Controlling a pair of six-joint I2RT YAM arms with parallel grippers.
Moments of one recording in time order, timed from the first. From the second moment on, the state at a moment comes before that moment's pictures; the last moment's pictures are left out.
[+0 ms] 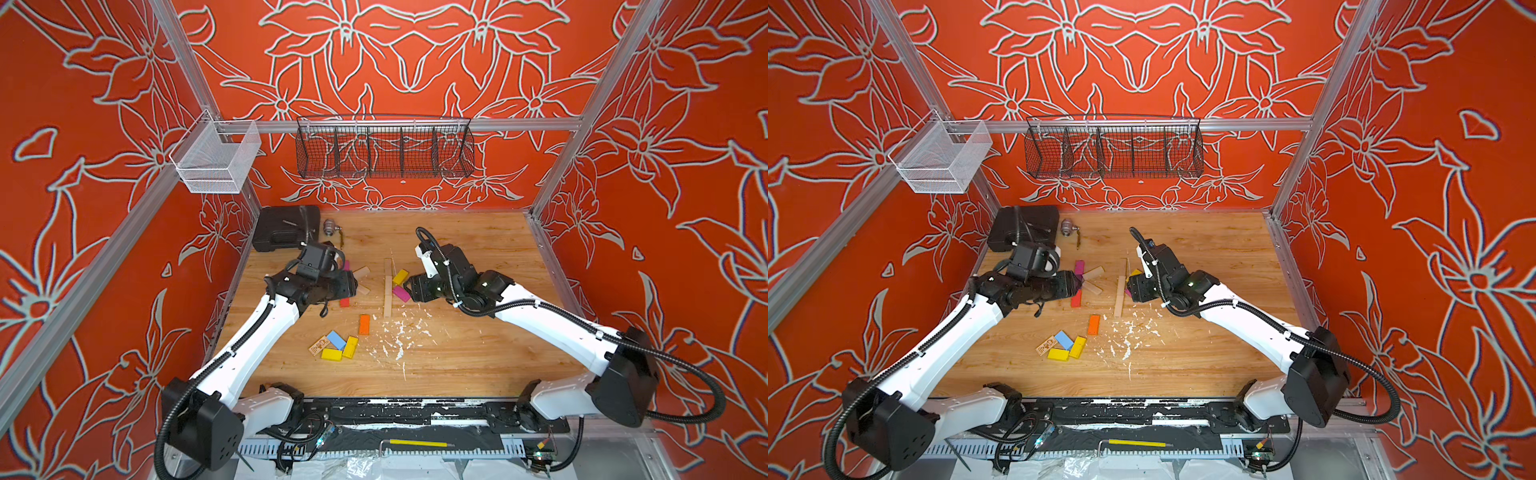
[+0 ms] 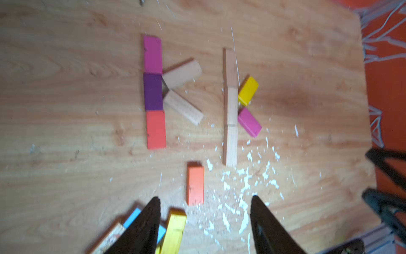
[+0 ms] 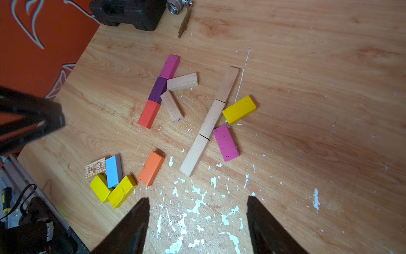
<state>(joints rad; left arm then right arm) -0.41 1.19 1.06 -0.85 0.05 -0.54 0.75 1.39 1.14 -0.50 0.04 0.43</state>
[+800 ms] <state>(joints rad) -0.58 1.68 1.09 -0.82 -0.04 -0.64 0.75 1.22 1.03 -0.54 0.19 0.49</state>
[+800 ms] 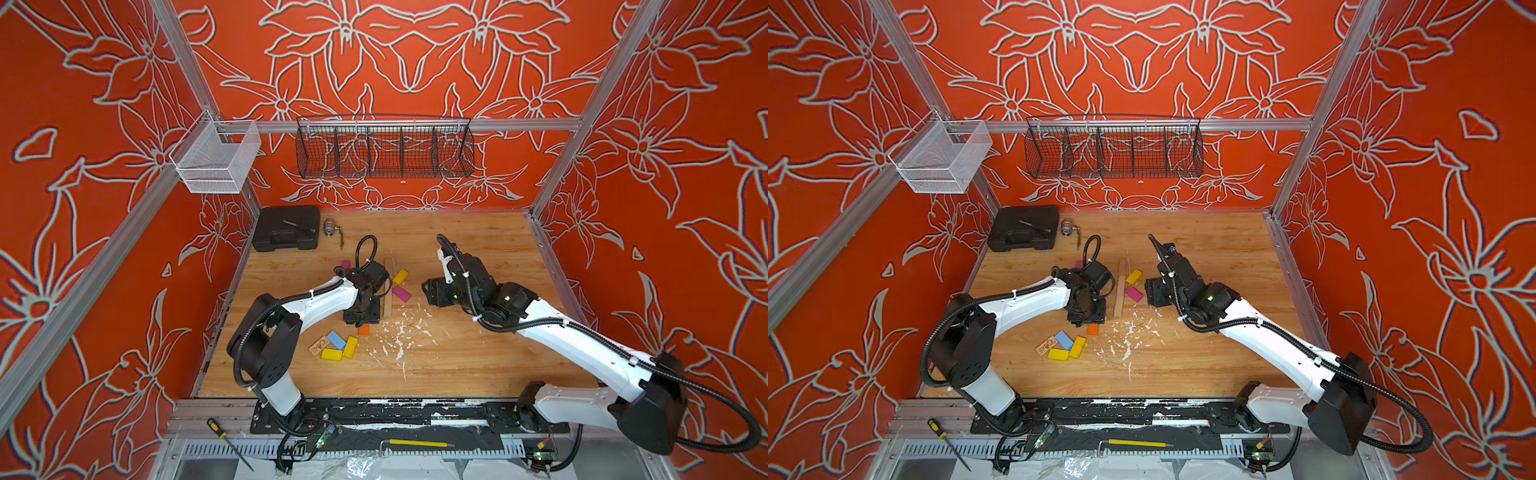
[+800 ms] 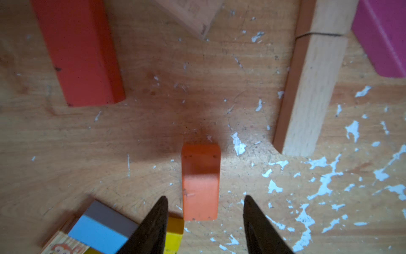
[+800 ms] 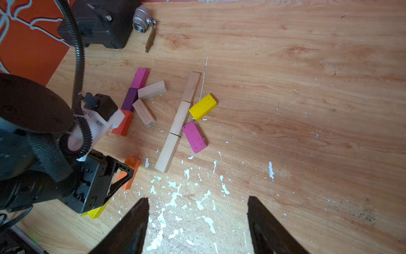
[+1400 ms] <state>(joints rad) -0.58 1.75 1.07 -0.76 -0.04 -0.63 0.75 1.21 1.02 -0.56 0.20 0.49</state>
